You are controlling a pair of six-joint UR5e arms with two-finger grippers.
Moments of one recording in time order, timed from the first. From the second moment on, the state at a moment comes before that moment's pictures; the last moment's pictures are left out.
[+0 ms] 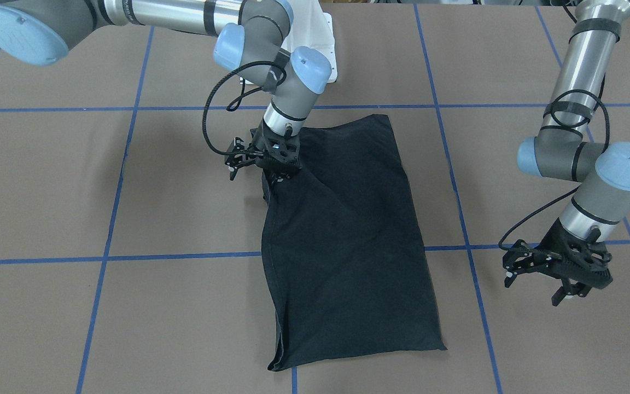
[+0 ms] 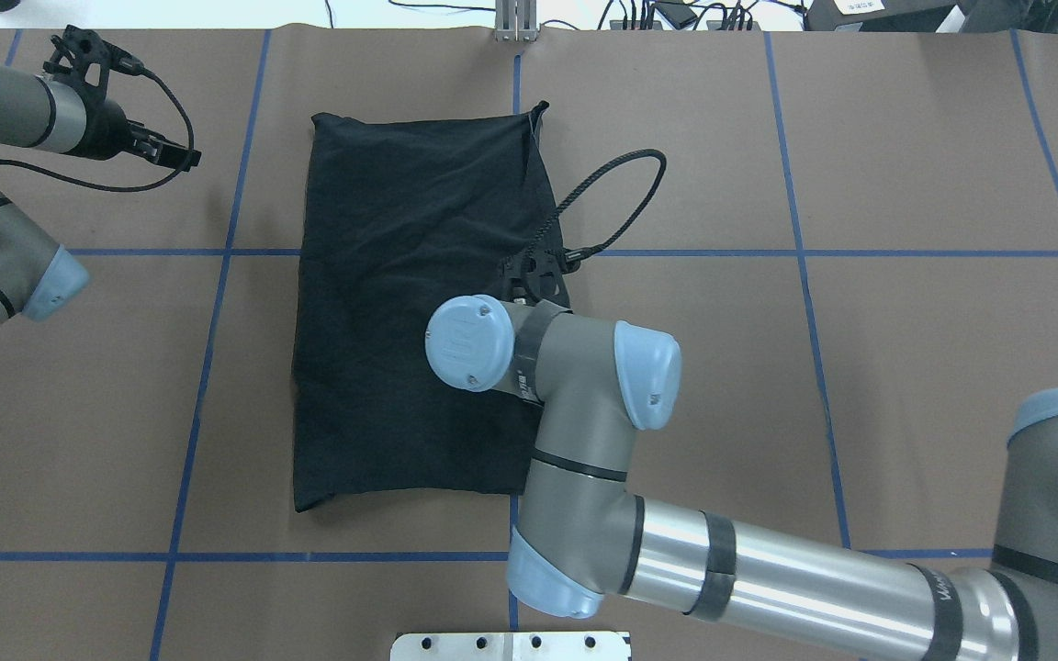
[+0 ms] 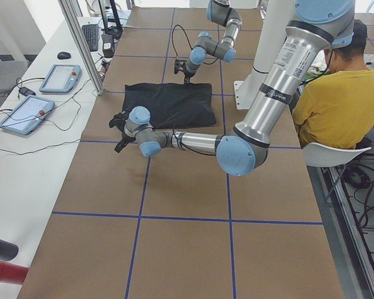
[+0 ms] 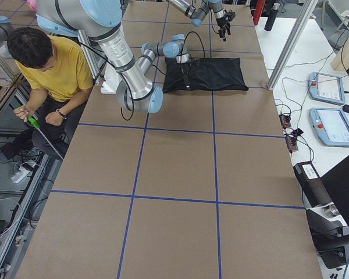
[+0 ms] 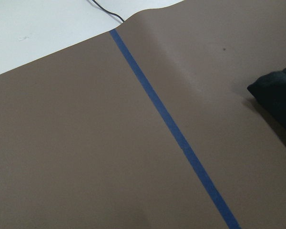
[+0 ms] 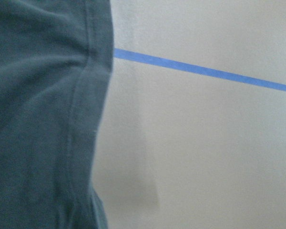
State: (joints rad) left arm -1.02 -2.03 -1.12 -2.57 -1.96 -0.50; right arm 0.37 -0.75 1.53 -1.95 1.42 1.24
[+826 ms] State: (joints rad) left arm -1.01 -1.99 -1.22 -2.60 -1.97 -0.72; right arm 0.39 -0.88 1.84 -1.94 1.45 1.28
